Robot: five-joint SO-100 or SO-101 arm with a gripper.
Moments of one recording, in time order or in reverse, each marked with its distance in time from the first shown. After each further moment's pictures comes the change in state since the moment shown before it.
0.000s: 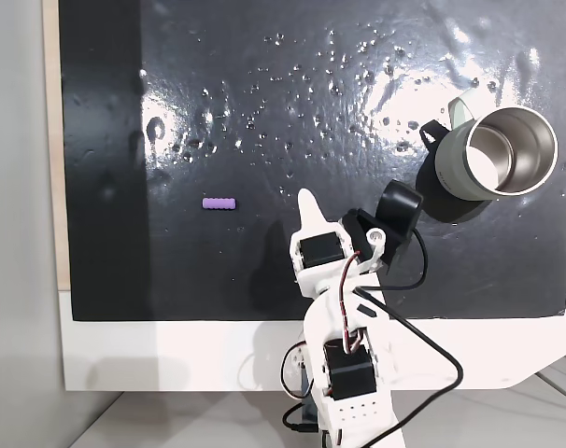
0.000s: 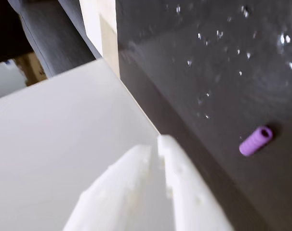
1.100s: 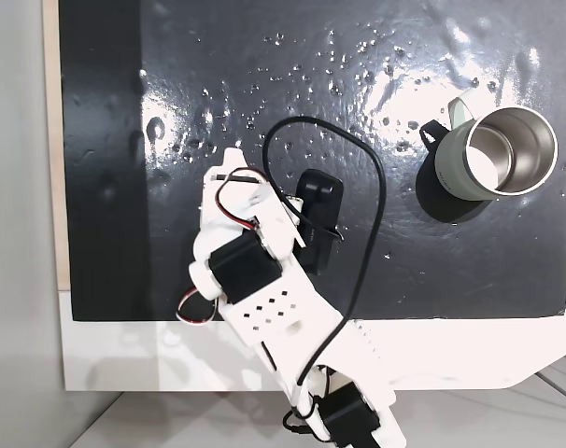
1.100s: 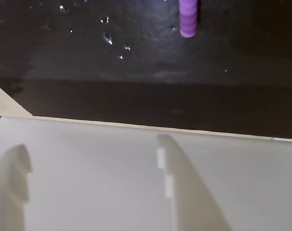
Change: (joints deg) arm -20.9 -68.9 -62.9 33.7 39.8
